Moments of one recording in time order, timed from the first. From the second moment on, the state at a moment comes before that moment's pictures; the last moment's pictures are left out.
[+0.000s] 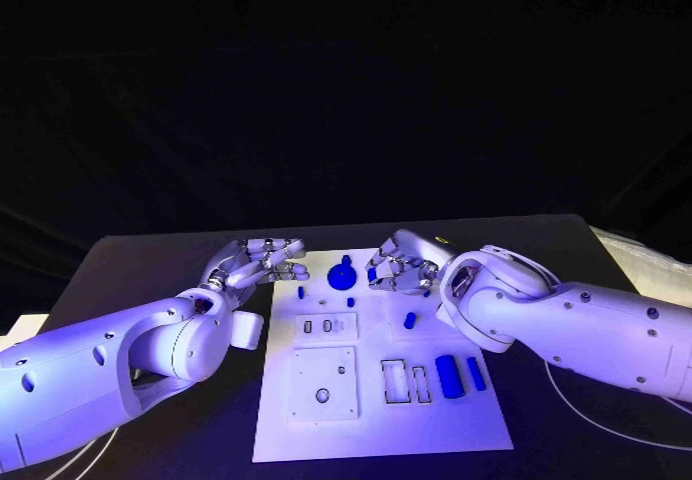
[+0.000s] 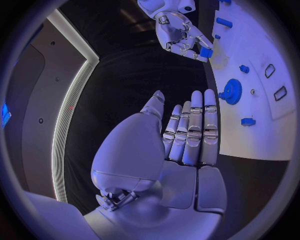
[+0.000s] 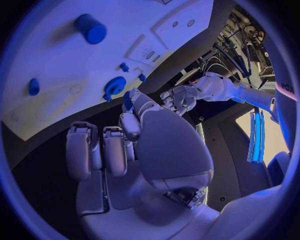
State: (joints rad) left arm 1.13 -0.88 0.00 1.61 -0.03 -0.40 0.41; left_hand 1.43 -0.01 0.00 0.13 0.13 0.98 0.22 0.08 0.07 1.08 0.16 0.07 0.07 1.19 0.09 0.18 0.26 0.17 1.03 0.20 0.35 0.16; right arm 1.22 -0.76 -0.02 1.61 -1.38 -0.37 -0.25; right_hand 1.43 -0.01 0.24 0.08 0.14 1.12 0.11 0.11 0.08 1.37 0.03 1.09 1.24 1.46 -0.05 1.50 1.31 0.06 1.41 0.06 1.48 1.31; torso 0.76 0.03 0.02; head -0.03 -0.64
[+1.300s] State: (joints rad) left arm 1.13 -0.89 0.00 1.64 -0.03 -0.40 0.41; left_hand 1.43 -0.01 0.00 0.13 0.13 0.98 0.22 0.08 0.07 1.08 0.16 0.07 0.07 1.19 0.09 0.18 0.26 0.17 1.03 0.20 0.35 0.16; right arm 1.13 -0.62 -0.04 1.58 -1.56 -0.26 -0.33; right_hand 1.40 -0.01 0.24 0.08 0.14 1.12 0.11 0.11 0.08 1.37 0.02 1.08 1.22 1.46 -0.05 1.49 1.31 0.06 1.41 0.06 1.47 1.31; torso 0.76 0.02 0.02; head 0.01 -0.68
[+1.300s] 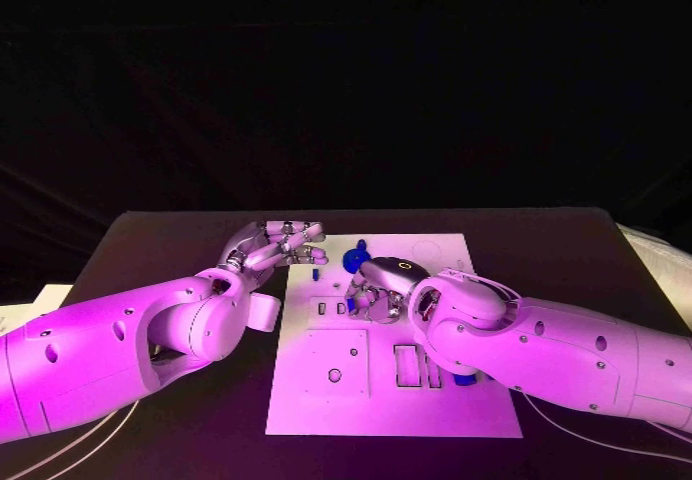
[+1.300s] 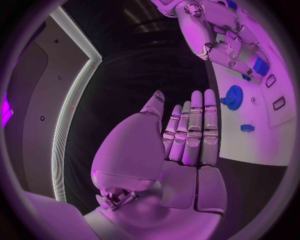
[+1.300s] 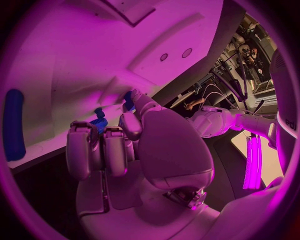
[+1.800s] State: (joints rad) left arm 1.13 -0.89 0.00 1.65 -0.03 -0.40 0.41; left_hand 1.43 -0.01 0.01 0.13 0.13 0.98 0.22 0.08 0.07 1.08 0.16 0.07 0.07 1.19 0.09 0.18 0.26 0.17 1.03 0.20 0.35 0.16; right arm 1.13 -0.62 -0.03 1.58 -1.59 -0.24 -0.34; right_hand 1.36 -0.05 0.24 0.09 0.15 1.12 0.11 0.10 0.08 1.35 0.02 1.03 1.19 1.46 -0.05 1.48 1.31 0.06 1.39 0.07 1.46 1.31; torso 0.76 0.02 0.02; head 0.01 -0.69
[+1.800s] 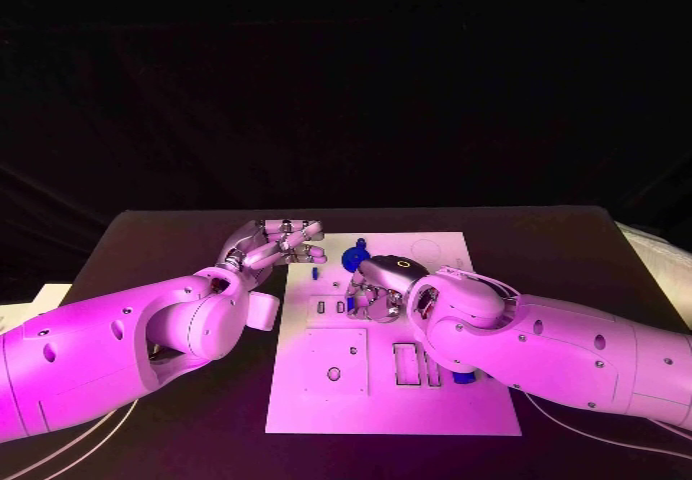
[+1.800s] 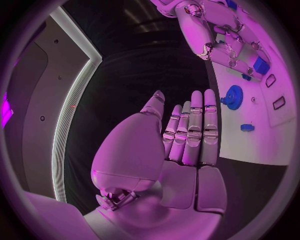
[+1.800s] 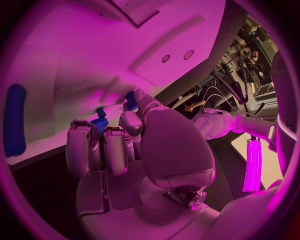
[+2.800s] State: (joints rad) left arm 1.13 -0.89 0.00 1.64 -0.03 -0.40 0.41; left_hand 1.43 -0.01 0.01 0.13 0.13 0.98 0.22 0.08 0.07 1.08 0.16 0.07 0.07 1.19 0.09 0.18 0.26 0.17 1.03 0.20 0.35 0.16; right arm 1.13 -0.62 -0.04 1.57 -1.60 -0.26 -0.35; right_hand 1.29 -0.14 0.13 0.14 0.18 1.03 0.14 0.07 0.07 1.29 0.05 0.93 1.11 1.46 -0.03 1.47 1.31 0.06 1.37 0.09 1.44 1.28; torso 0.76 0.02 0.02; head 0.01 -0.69
